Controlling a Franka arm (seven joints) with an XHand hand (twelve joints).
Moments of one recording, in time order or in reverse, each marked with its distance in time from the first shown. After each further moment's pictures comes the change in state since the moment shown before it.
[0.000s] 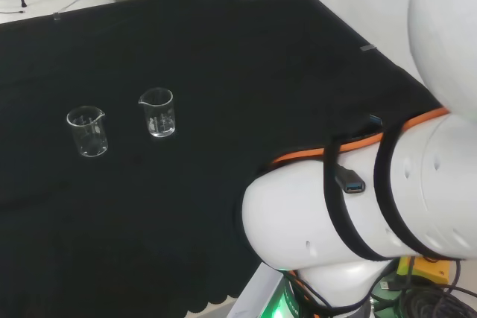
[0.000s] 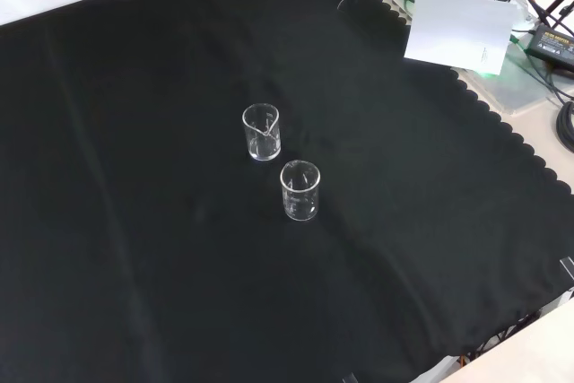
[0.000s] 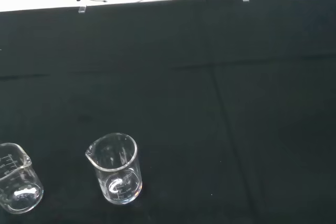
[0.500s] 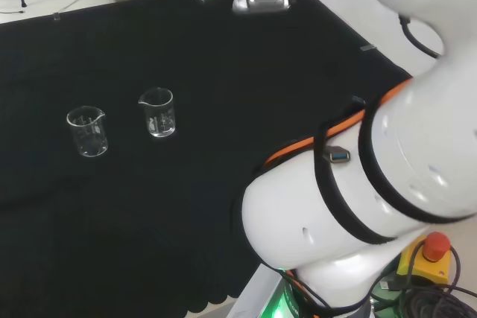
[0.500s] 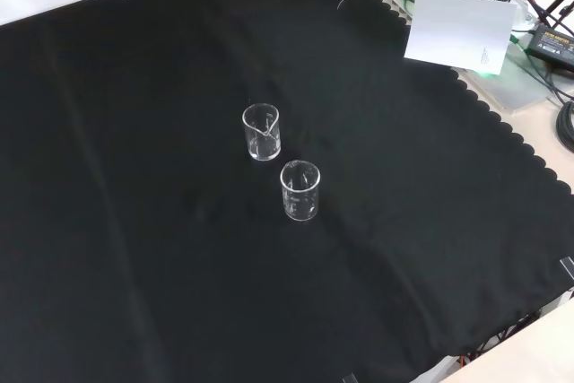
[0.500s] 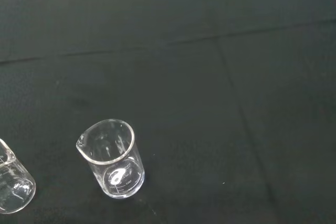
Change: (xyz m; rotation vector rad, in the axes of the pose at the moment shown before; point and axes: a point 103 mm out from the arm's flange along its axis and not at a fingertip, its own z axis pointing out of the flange) arm -0.009 0.053 0.055 0.069 0.061 0.008
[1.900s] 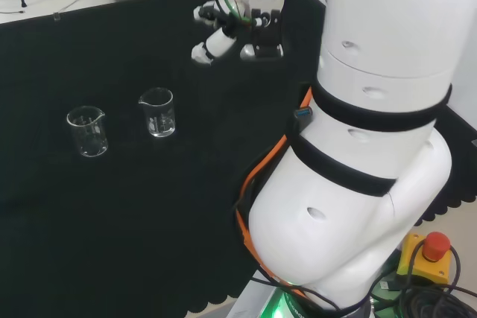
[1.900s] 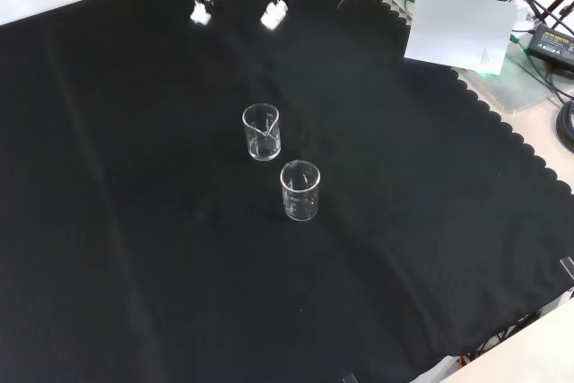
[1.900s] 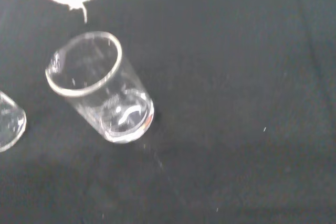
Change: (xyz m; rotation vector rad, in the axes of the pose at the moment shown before) arm -0.036 0.090 0.135 0.180 0.123 -0.178
